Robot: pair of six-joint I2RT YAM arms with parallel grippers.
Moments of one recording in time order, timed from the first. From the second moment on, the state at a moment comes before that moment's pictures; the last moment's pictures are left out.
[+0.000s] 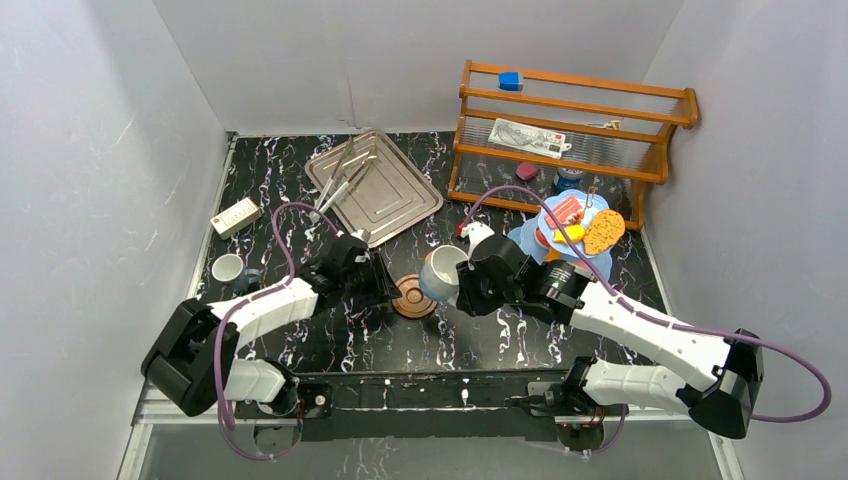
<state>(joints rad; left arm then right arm) -0.61 1.31 0.57 -0.13 0.18 -0.87 1.01 1.06 0.94 -0.71 0.05 0.48</state>
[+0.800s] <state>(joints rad) -0.61 1.55 0.72 -0.11 0.17 -0.72 1.01 1.00 0.87 -0.69 0.04 0.50</state>
